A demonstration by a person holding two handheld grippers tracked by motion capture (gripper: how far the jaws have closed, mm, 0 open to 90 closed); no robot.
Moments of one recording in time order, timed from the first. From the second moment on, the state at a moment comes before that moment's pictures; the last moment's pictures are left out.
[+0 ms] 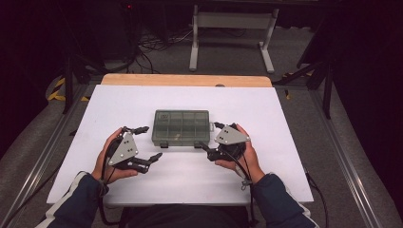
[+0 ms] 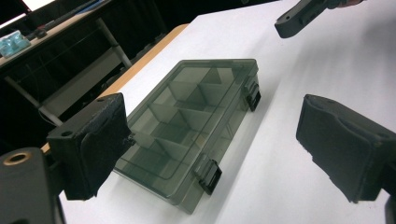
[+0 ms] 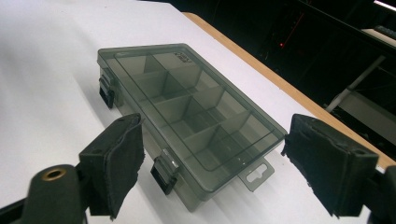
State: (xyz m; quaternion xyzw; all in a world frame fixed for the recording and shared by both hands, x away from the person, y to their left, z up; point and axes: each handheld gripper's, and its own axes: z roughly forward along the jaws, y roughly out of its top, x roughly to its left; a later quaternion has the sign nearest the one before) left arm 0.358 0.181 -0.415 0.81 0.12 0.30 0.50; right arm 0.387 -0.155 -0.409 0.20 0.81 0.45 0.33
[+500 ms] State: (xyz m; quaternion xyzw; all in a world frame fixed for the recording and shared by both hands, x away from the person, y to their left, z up) left arm 0.351 0.190 -0.415 0.81 0.13 0.30 0.49; right arm 0.379 -0.164 -0.408 0.20 0.81 0.44 0.33
